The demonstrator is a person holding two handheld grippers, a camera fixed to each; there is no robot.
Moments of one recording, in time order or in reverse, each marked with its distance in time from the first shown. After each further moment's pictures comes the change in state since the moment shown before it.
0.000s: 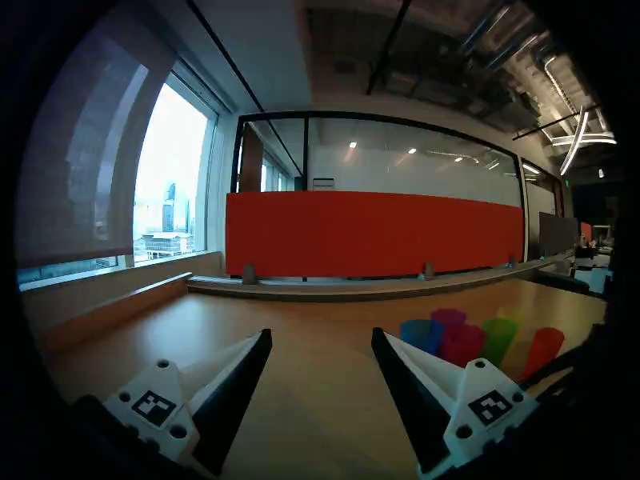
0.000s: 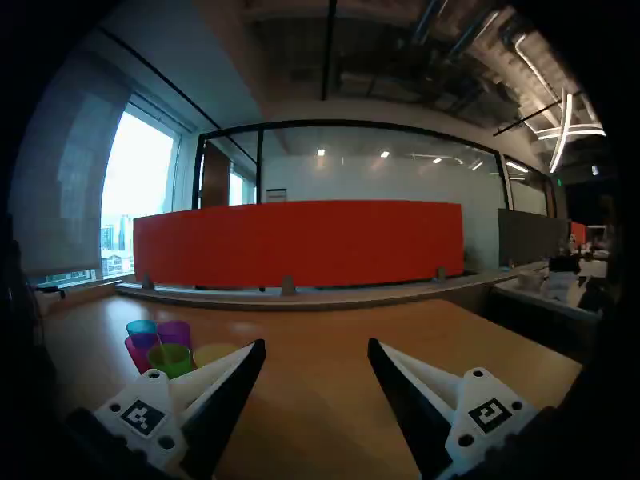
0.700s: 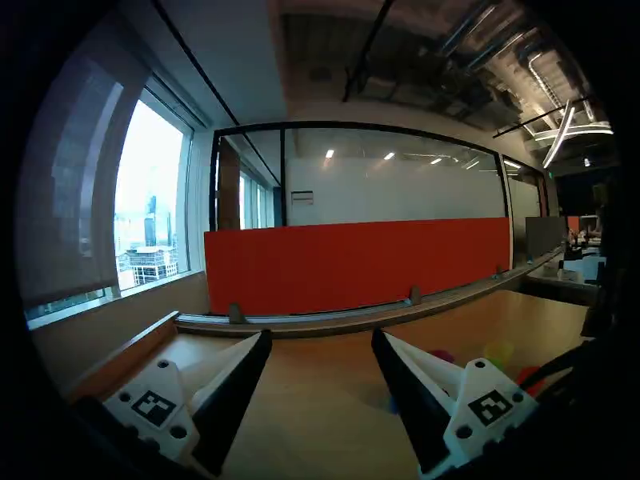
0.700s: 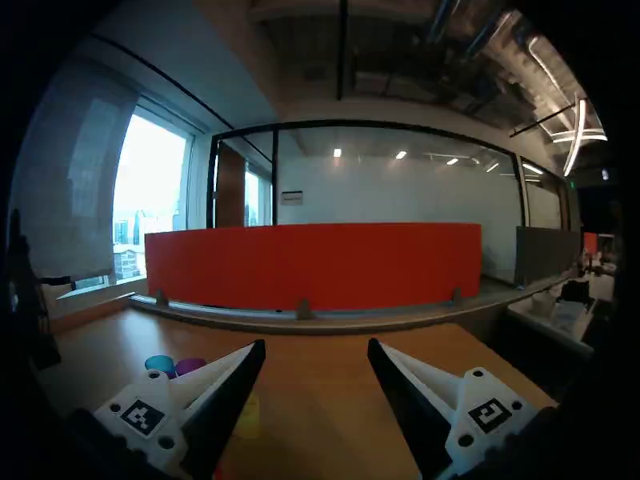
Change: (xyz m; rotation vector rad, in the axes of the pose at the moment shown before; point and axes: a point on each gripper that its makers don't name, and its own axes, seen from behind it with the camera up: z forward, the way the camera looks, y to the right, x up) left arm 0.110 0.007 0.024 -0.084 0.021 0.067; right arm 0.100 -0.014 0.019 0.074 -0.023 -0.013
